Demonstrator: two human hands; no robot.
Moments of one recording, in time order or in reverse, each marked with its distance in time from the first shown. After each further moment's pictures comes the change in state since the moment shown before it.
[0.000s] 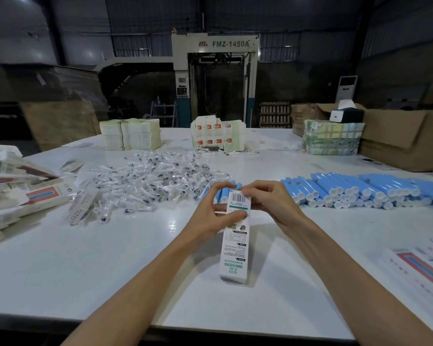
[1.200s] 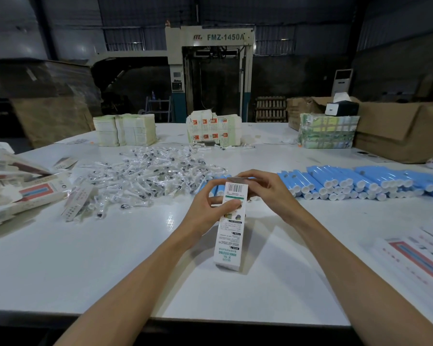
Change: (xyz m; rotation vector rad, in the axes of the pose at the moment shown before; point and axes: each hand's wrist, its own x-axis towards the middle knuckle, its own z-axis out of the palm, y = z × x) left_hand 0.001 0.001 0.004 -0.052 0.069 -0.079; right_hand 0.004 0.005 -0.013 -0.264 -0.086 -0.235
